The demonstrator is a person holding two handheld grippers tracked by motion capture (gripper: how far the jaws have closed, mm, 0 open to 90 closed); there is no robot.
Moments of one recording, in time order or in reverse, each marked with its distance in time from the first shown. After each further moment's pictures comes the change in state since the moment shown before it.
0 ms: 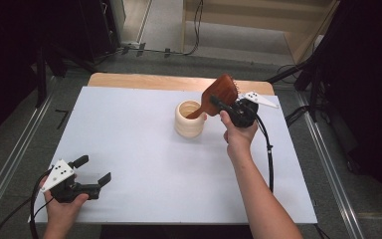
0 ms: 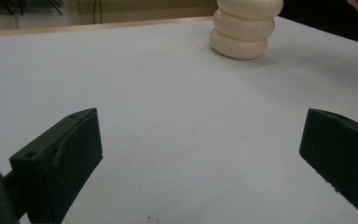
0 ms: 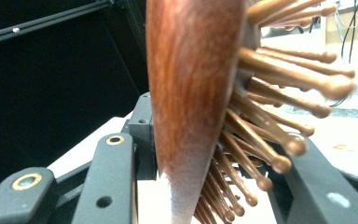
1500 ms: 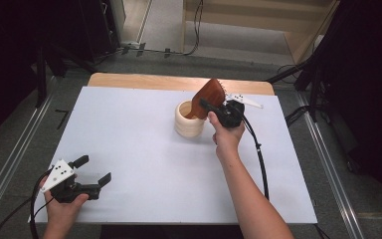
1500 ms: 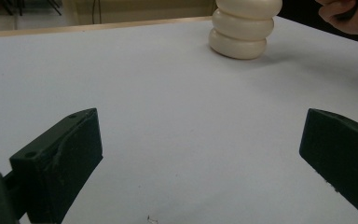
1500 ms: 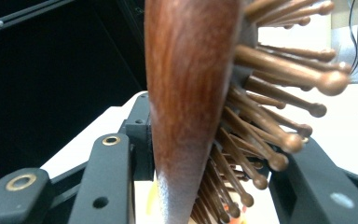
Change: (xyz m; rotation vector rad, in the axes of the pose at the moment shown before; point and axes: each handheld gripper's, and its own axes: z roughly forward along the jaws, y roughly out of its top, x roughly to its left) left arm 0.000 0.000 0.000 -0.001 -0.003 0.001; right arm 0.001 -0.022 0.034 0.058 -0.013 0.077
